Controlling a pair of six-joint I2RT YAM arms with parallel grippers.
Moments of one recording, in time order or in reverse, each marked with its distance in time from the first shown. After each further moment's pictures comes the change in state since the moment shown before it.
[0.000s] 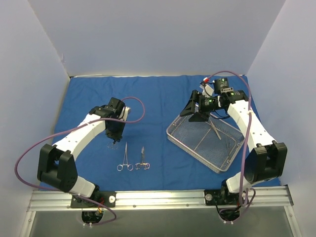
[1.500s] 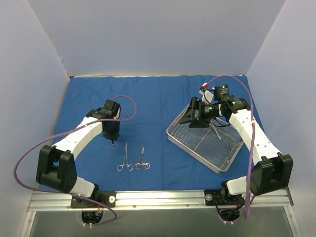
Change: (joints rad) left arm 0.067 -0.018 -0.091 0.111 -0.081 -0.177; right arm 0.040 -0.135 -0.124 0.027 0.027 -0.017
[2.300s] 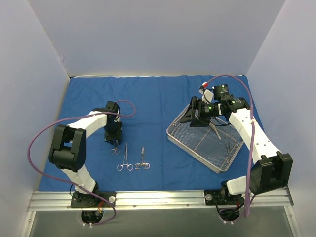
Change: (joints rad) left arm 0.092 0.275 0.020 0.078 0.101 0.001; right arm 0.000 0.011 0.010 -0.002 0.031 -0.023
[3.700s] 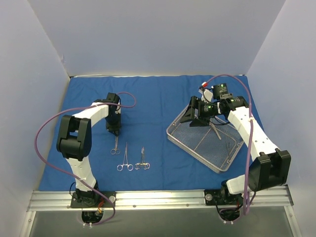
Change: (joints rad) left arm 0.036 0.177 0.207 -0.006 -0.006 0.046; right arm -0.002 0.029 0.013 -0.008 0.011 -0.004
